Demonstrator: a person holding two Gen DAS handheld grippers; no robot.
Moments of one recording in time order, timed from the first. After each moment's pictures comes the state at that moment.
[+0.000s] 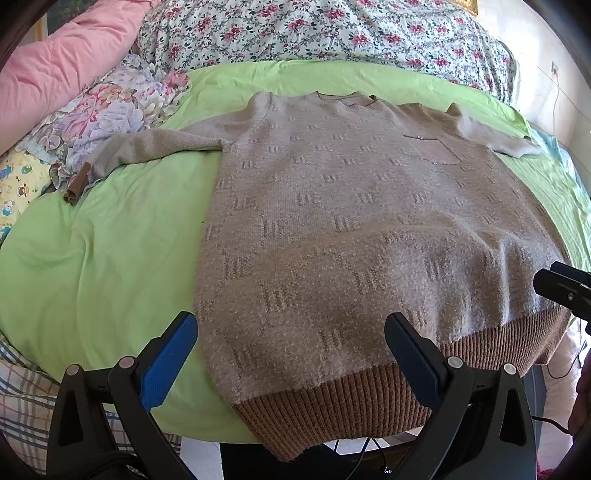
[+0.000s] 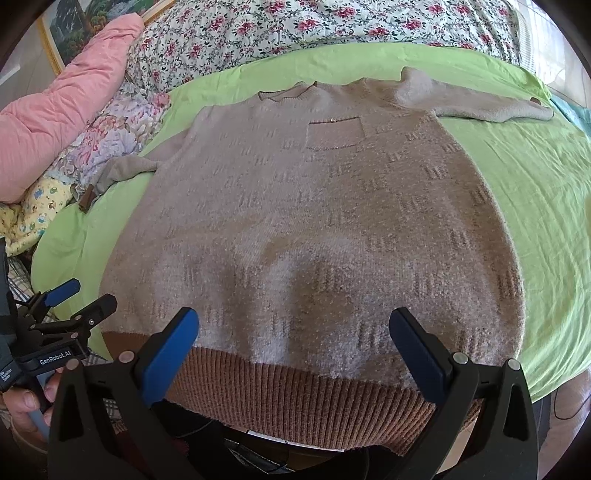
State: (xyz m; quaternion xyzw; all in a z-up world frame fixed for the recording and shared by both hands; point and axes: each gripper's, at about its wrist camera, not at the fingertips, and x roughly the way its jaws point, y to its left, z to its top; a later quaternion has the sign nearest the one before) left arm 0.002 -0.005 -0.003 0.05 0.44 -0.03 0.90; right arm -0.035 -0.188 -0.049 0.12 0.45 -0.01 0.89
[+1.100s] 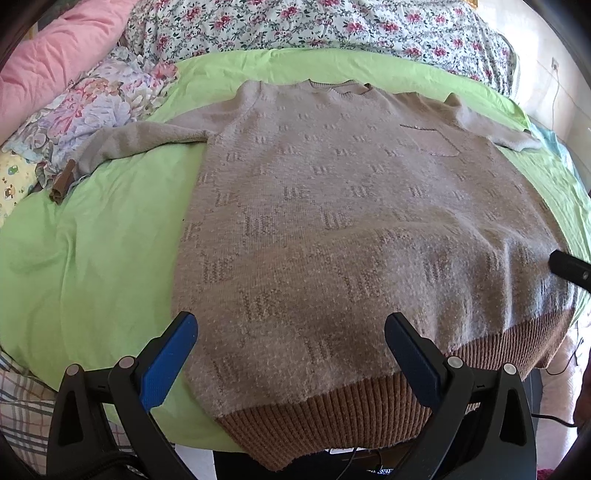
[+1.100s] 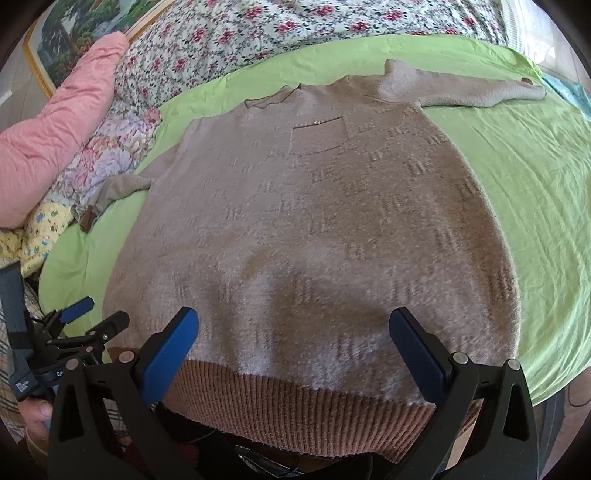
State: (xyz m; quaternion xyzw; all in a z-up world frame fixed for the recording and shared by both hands) left arm 0.020 -0.018 -0.008 0.05 0.45 -0.04 0.89; right arm -0.032 -0.224 -0.047 0.15 0.41 -0.02 0.90
